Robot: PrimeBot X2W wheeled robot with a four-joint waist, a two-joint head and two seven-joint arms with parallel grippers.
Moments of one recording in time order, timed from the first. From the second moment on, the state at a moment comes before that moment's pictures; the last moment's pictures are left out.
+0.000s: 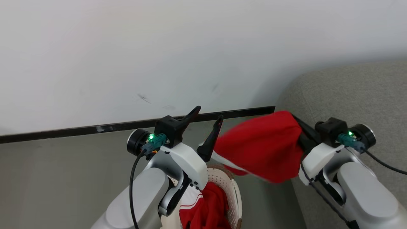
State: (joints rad) left arm -0.58 0.04 -0.71 0.30 -0.59 0.09 -0.06; right arm -0.46 -0.21 0.41 0.47 0.11 0.13 -0.26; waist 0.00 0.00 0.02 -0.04
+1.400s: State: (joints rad) left arm -0.46 0.04 -0.81 0.34 -0.62 0.04 -0.22; right arm -0.23 -0.31 0.10 0.20 0.14 0.13 -0.26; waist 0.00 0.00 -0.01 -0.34
